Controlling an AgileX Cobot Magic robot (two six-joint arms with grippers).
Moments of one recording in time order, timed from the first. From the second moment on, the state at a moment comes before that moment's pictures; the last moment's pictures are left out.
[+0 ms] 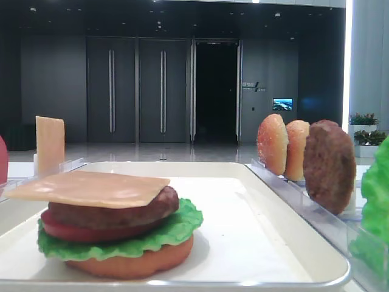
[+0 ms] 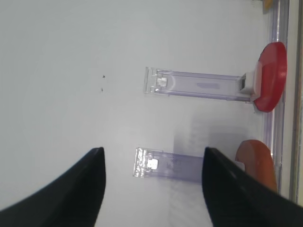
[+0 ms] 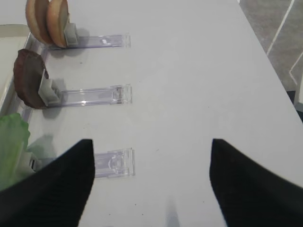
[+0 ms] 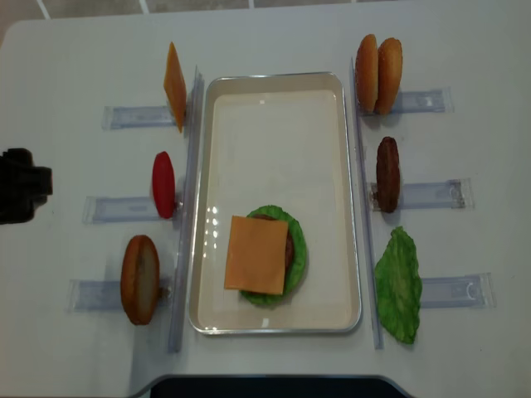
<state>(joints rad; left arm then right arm) -0.22 0.91 -0.82 0.34 1.06 -0.43 -0.04 -0.01 -0.50 0.04 1.14 -0.04</state>
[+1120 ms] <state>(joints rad) -0.22 0.31 -0.48 0.01 1.11 -0.07 -0.04 -0.01 -0.50 0.04 1.14 -0.04</state>
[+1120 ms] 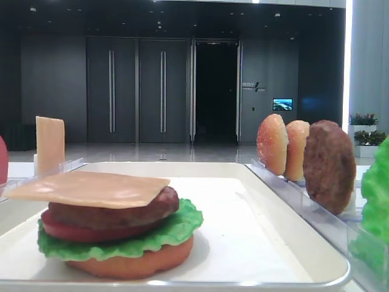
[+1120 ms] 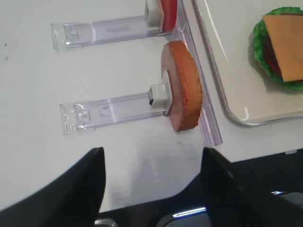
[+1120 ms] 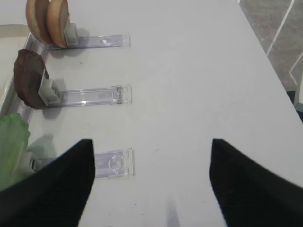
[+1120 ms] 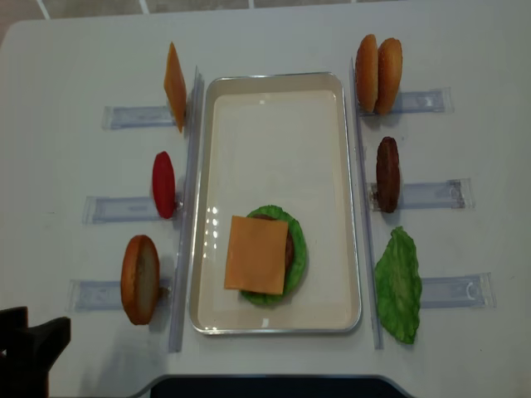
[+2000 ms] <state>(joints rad) -0.22 0.17 -0.48 0.04 1.11 -0.07 -0.04 -0.01 -0.50 0.04 1.14 -0.04</state>
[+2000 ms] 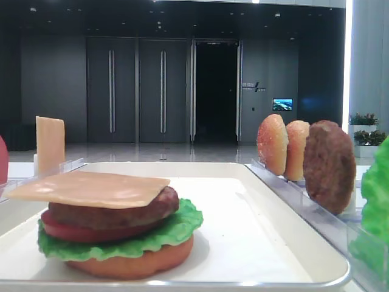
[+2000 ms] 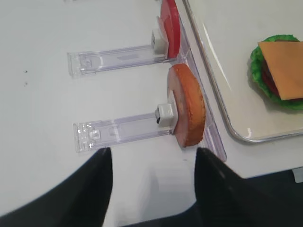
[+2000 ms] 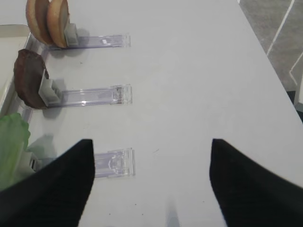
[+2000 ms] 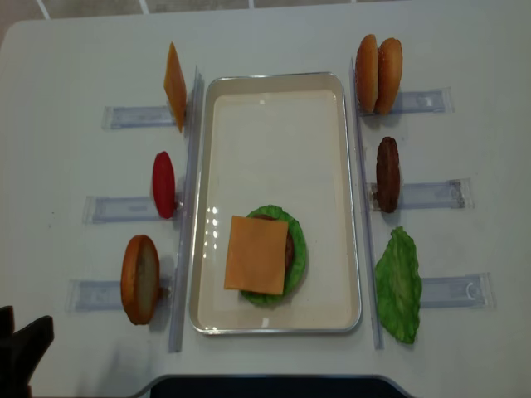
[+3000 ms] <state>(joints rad) 0.00 -0.02 -0.48 0.05 1.11 -0.07 -0.04 -0.01 -0.50 0.04 1.14 -0.04</state>
